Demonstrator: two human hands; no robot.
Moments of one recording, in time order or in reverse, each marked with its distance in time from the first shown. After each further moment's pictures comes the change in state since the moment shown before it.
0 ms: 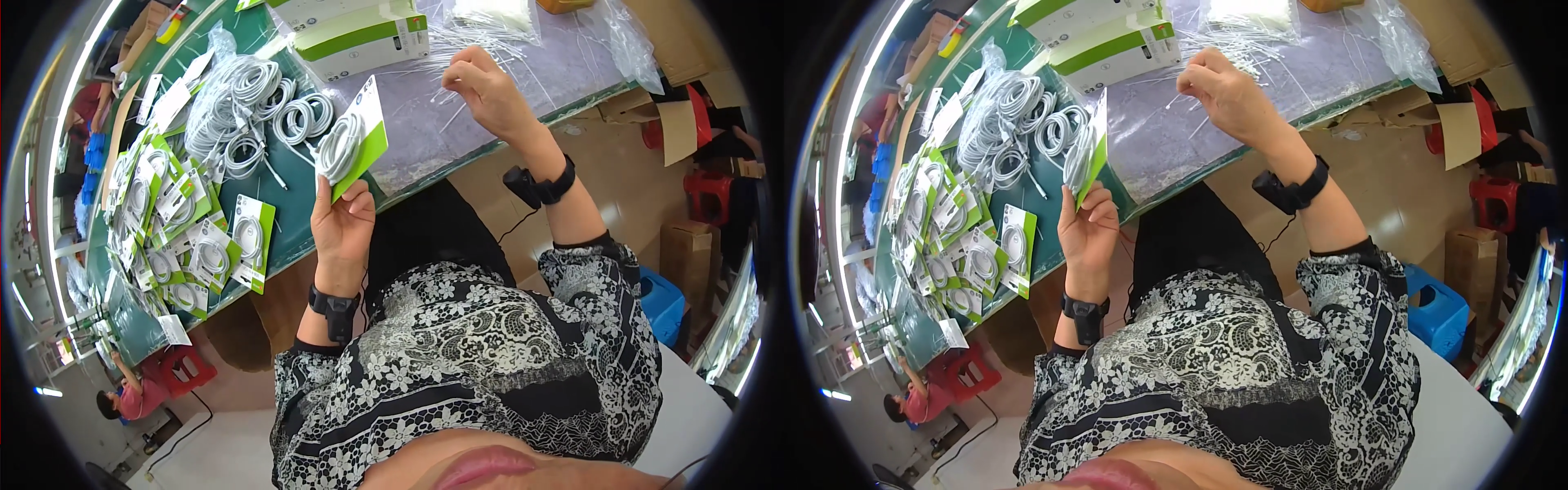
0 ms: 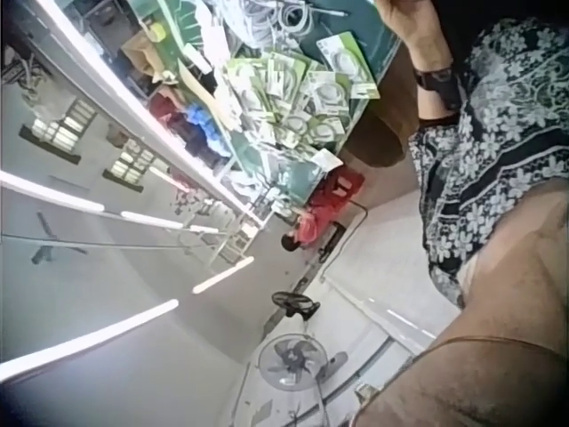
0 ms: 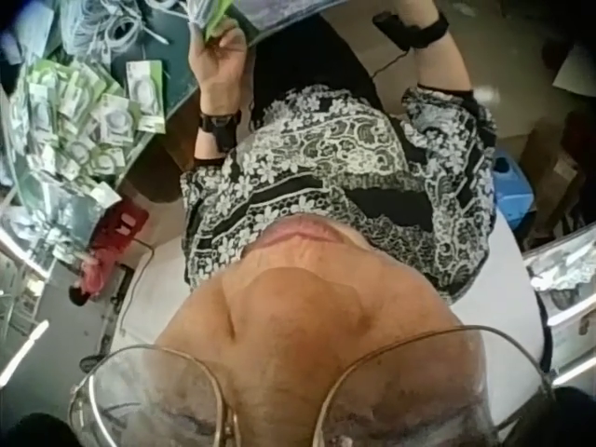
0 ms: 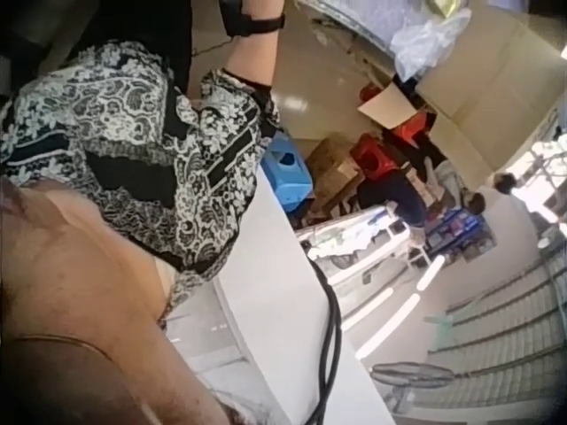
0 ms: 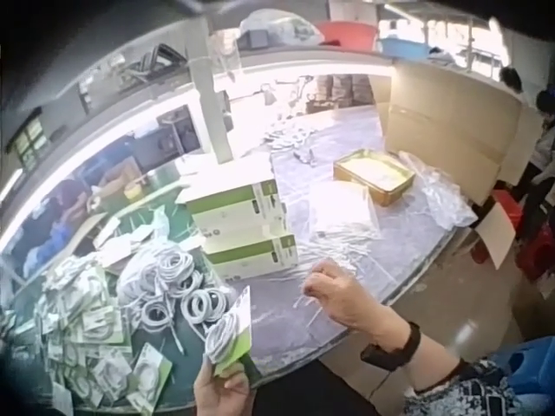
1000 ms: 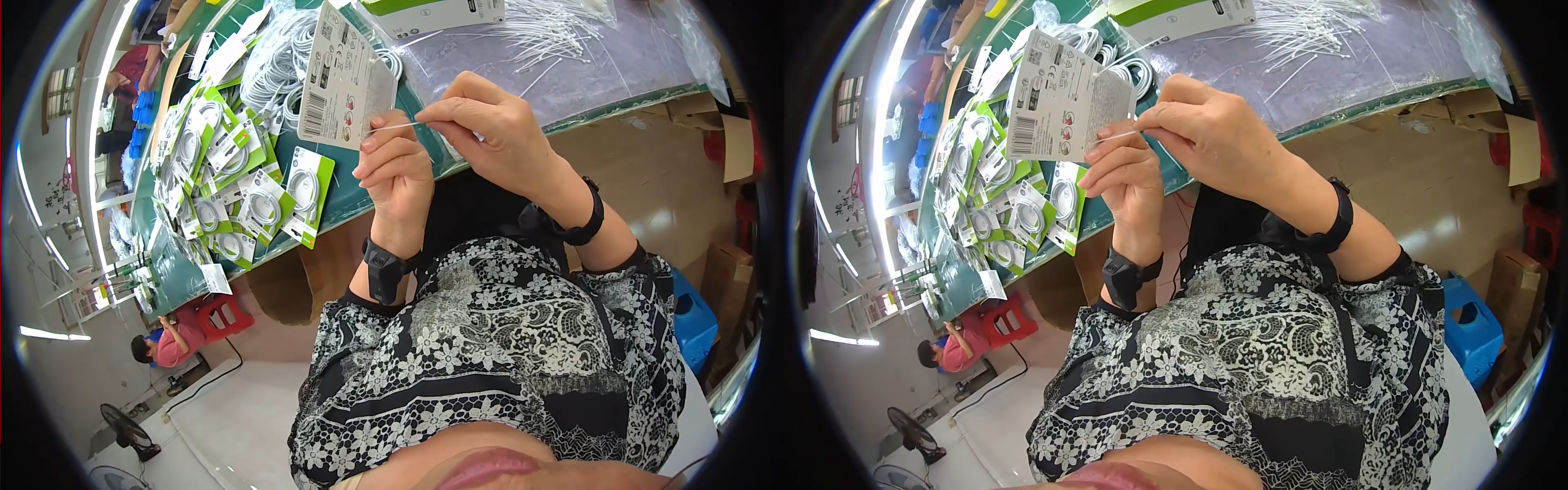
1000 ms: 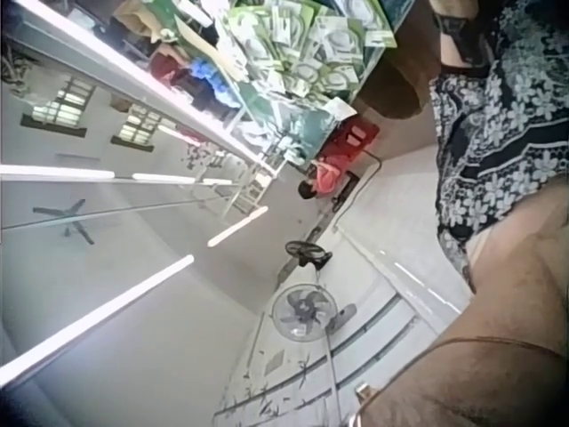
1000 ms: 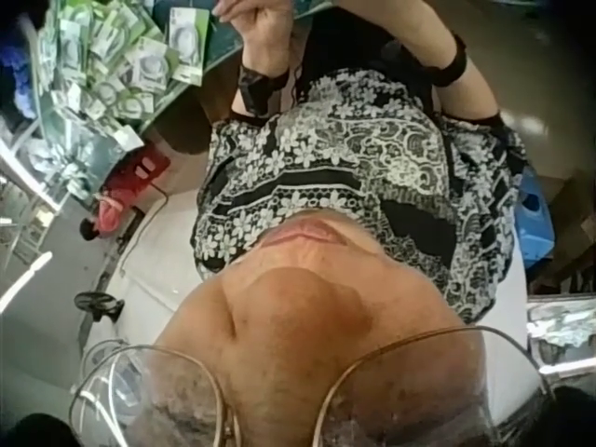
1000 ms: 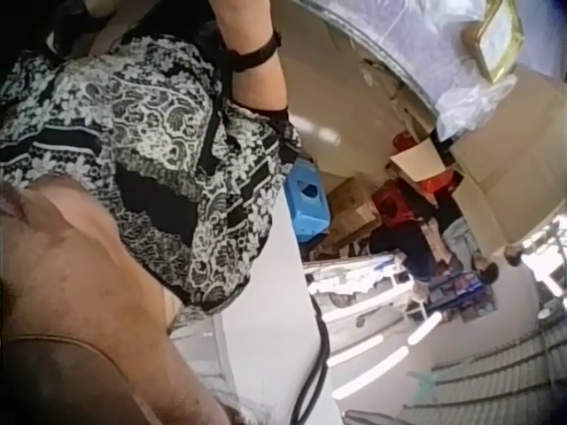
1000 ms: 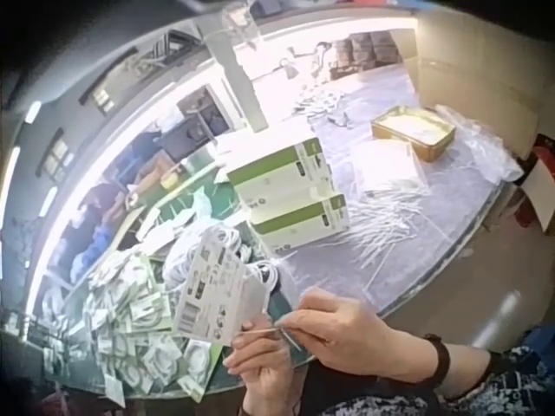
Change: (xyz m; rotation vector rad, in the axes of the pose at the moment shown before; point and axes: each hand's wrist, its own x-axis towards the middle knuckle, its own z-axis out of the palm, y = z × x) left_hand 0.012 0.002 0.041 -0.892 -0.331 -0.364; right_hand 0.005 -0.099 0.063 0.274 0.090 -0.088
